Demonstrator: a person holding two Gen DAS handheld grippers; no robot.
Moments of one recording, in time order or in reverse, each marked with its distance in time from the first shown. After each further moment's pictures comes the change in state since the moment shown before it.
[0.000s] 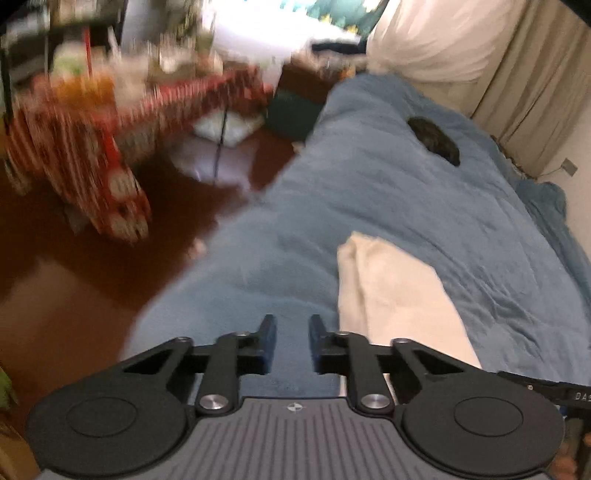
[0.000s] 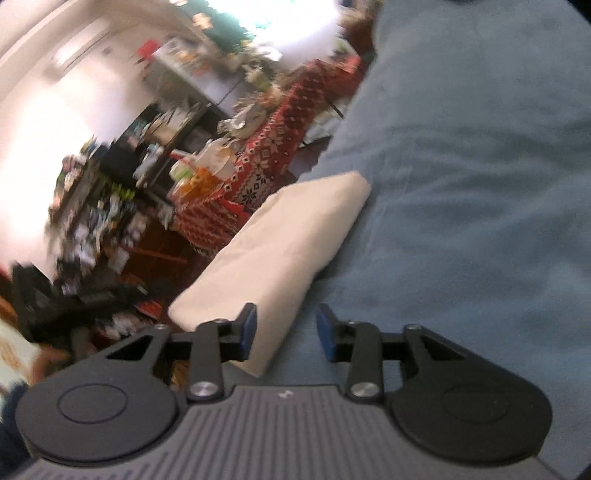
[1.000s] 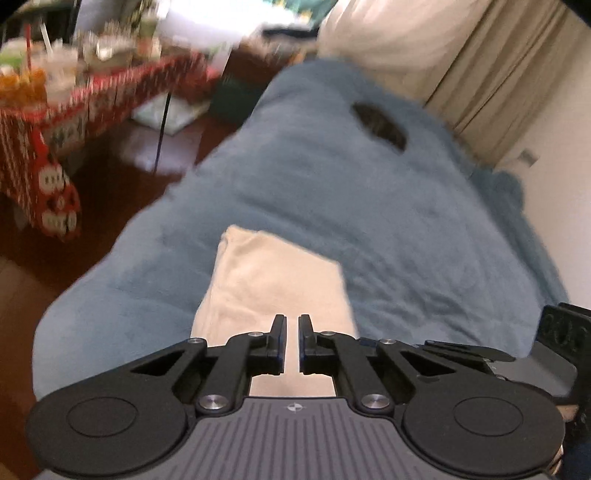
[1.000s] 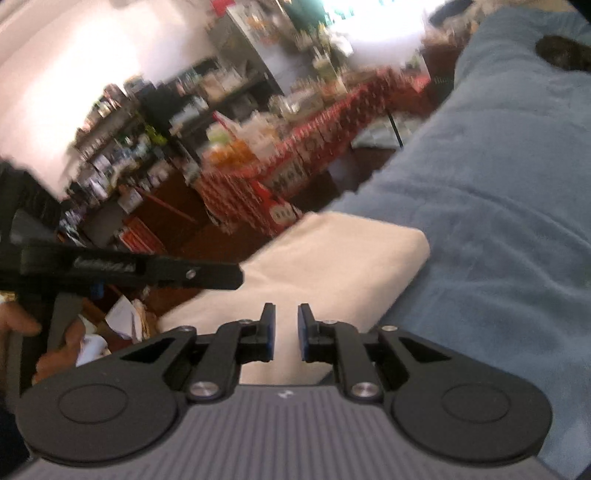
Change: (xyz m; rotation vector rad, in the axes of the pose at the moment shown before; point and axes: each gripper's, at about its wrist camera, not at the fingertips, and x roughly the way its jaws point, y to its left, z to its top) left arm 0.076 -0.061 0.024 -0.026 0.175 -0.113; right arm 0.034 0.019 0.034 -0.267 0.077 0.032
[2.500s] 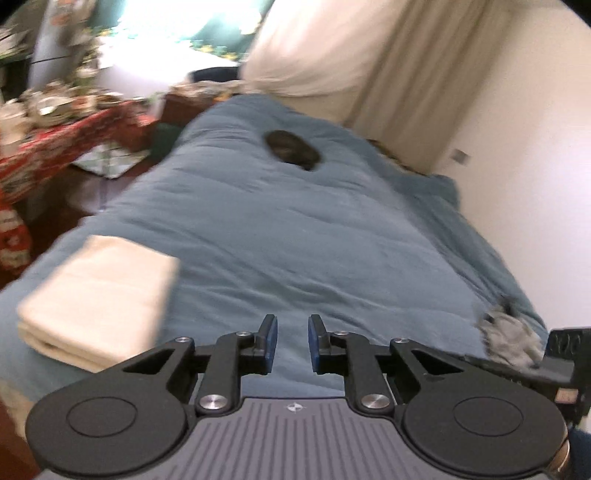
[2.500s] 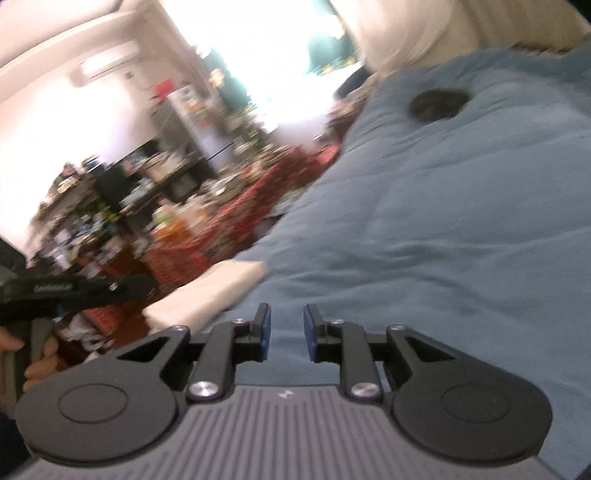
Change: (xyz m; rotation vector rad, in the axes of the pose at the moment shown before) left arm -0.084 -0.204 -0.109 0.163 -0.217 -0.166; right arm -0.350 -0.080 -0.119 0.107 -0.288 -0.221
